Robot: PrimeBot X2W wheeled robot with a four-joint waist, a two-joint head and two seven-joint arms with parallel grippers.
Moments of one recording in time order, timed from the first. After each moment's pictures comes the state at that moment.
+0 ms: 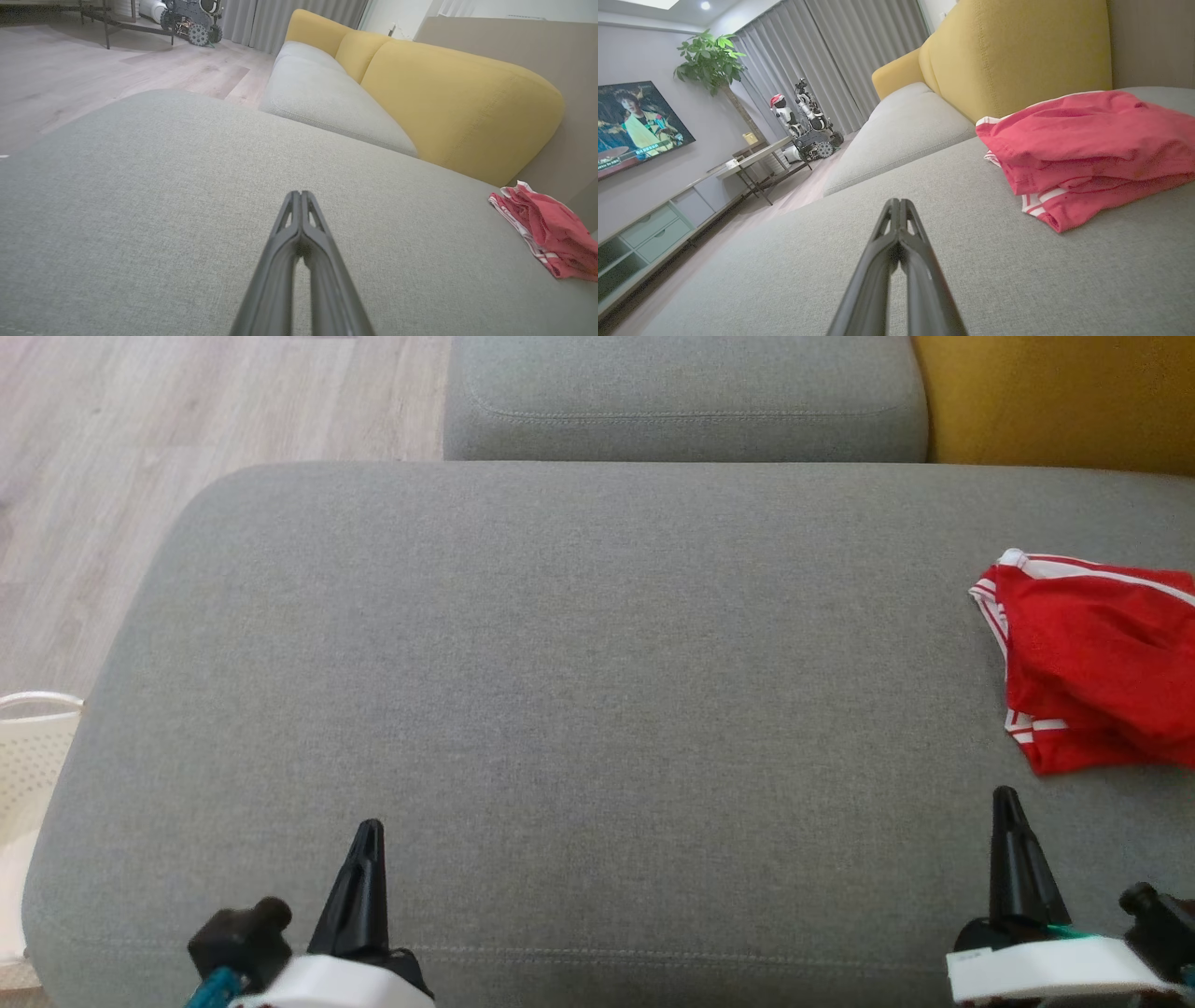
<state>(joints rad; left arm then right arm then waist) 0.18 0.06 -0.22 0.06 -0.37 0.05 -0.21 0.12 -0.05 0.05 0.23 0.38 0.12 -0.20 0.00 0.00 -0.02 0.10</state>
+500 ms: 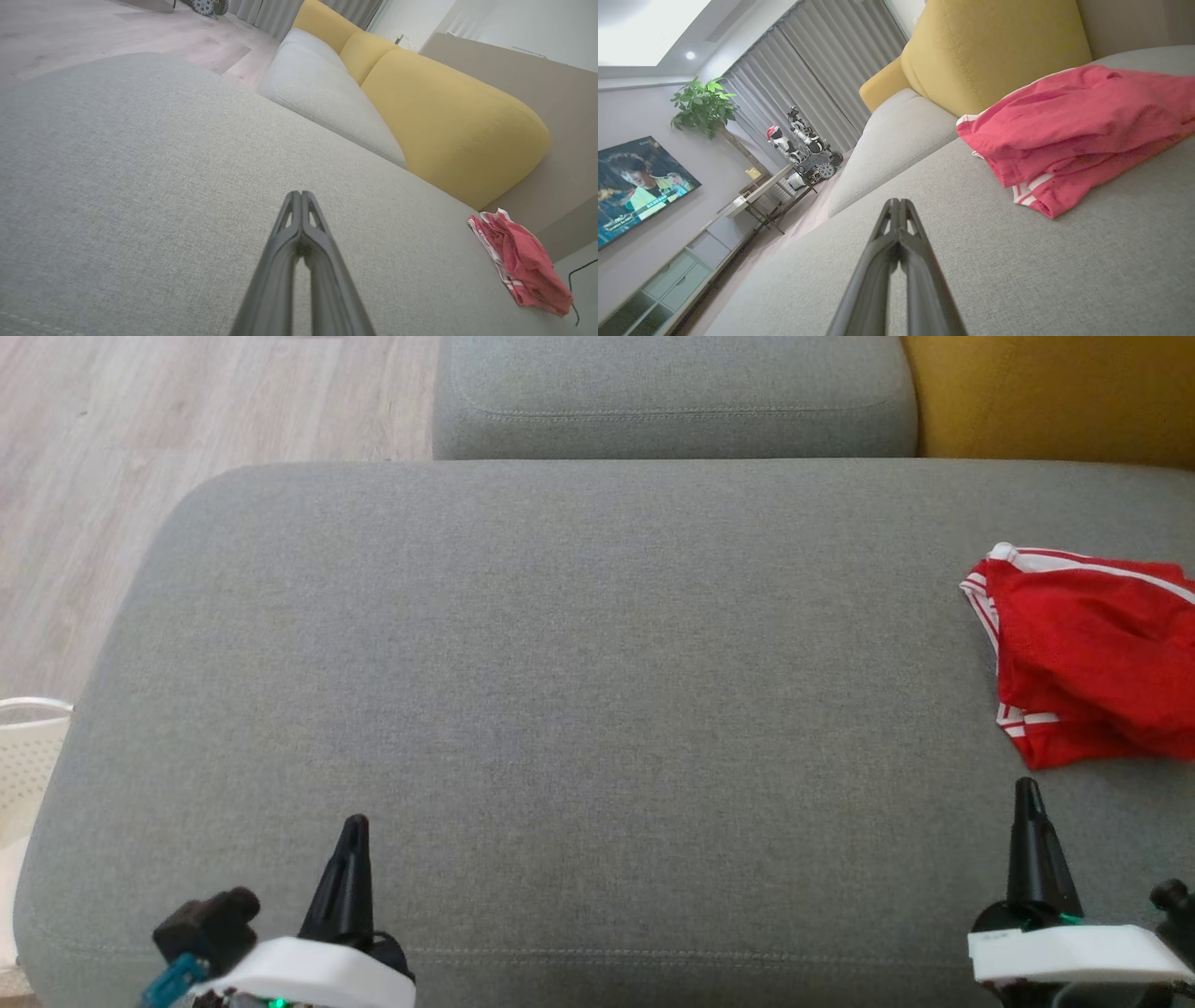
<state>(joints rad) 0.15 0.06 -0.20 0.09 -0.55 0.02 -0.18 0.09 -0.05 0.04 0.24 0.55 0.12 -0.17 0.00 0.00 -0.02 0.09</state>
